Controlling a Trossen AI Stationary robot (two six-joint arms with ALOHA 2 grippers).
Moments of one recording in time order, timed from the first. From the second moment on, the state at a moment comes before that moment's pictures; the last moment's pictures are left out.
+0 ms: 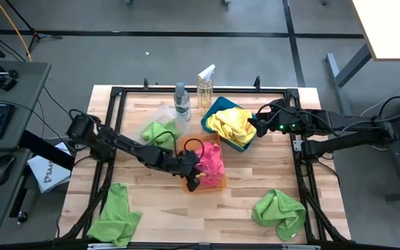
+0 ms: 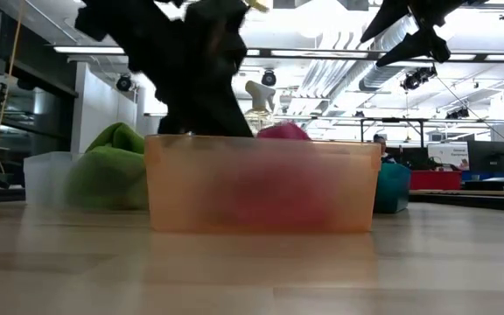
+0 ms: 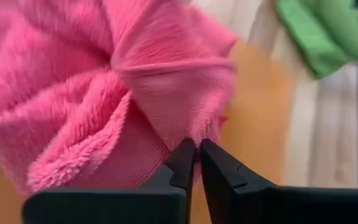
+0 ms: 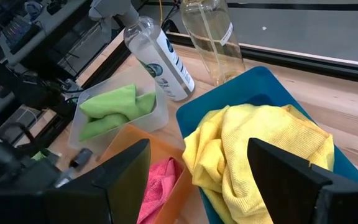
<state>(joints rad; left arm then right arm) -0.26 1.74 0.98 -0.03 -0.18 -0.75 -0.02 0.86 0.90 -0.63 0.44 0.81</state>
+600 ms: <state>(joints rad) -0.32 1.27 0.98 -0.52 -0.24 -0.80 0.17 0.97 0.90 -0.77 -0.17 1.00</state>
